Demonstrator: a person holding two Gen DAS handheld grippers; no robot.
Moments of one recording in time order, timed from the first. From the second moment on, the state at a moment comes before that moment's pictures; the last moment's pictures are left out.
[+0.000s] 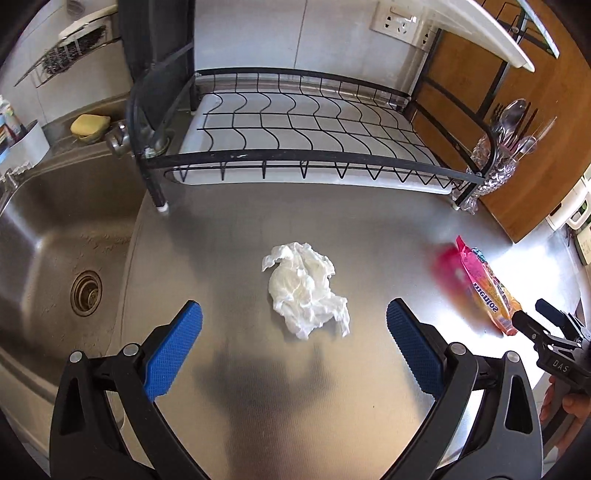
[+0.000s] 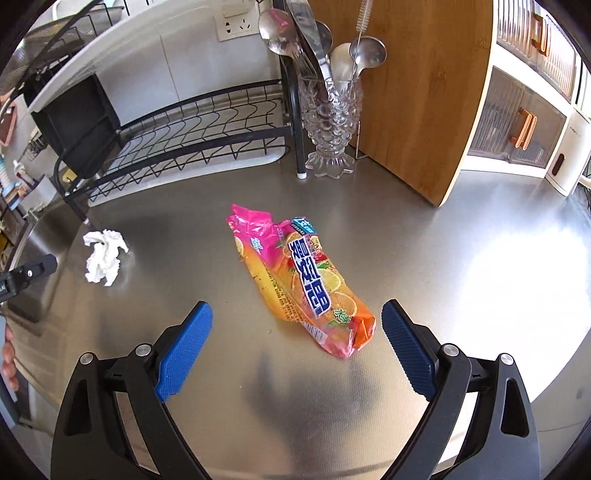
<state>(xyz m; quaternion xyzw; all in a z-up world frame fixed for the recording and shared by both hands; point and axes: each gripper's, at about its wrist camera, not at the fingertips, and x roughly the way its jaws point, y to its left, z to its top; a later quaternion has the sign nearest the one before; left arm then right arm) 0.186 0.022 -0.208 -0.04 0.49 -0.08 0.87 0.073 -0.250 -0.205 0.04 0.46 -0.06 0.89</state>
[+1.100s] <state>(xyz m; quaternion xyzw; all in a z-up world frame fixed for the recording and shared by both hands) 0.142 -0.005 -0.227 0.01 0.49 -0.09 0.87 0.052 -0.212 -0.218 0.02 0.47 0.03 0.88</state>
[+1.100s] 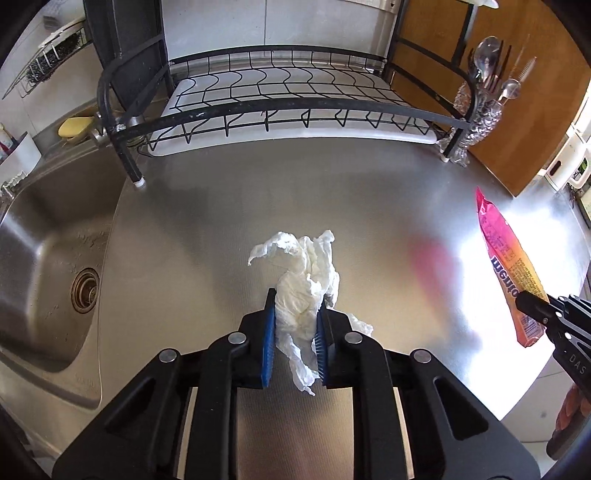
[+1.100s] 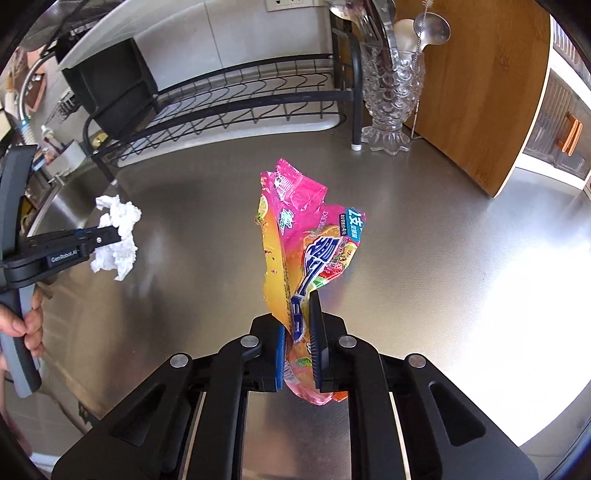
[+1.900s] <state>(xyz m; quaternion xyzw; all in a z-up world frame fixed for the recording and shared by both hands) -0.119 0.023 -0.278 -0.04 0.55 -0.08 0.83 -0.142 -0.155 -0.244 0.04 0.51 0.13 0.85</state>
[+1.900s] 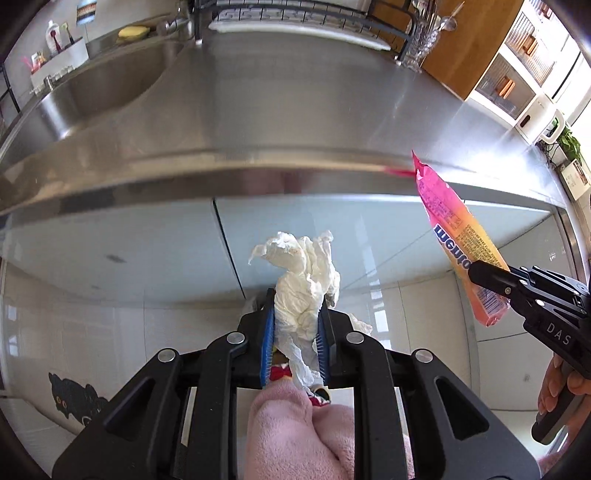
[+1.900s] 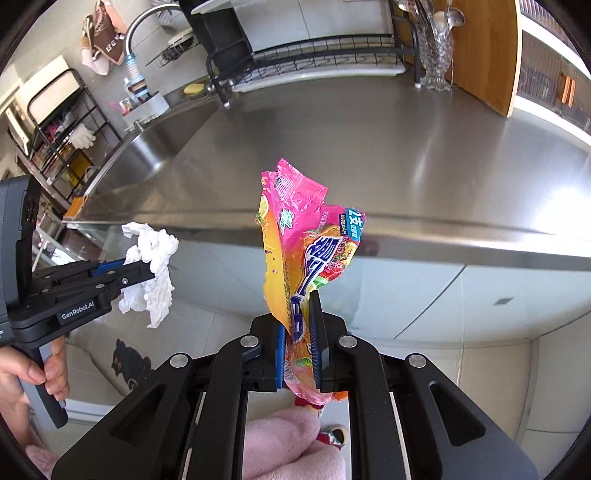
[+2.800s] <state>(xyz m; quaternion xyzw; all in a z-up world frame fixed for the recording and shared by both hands) -0.082 0.012 -0.552 -0.07 0.69 -0.11 0.72 -0.092 -0.137 -0.540 0.14 0.71 0.08 0.69</state>
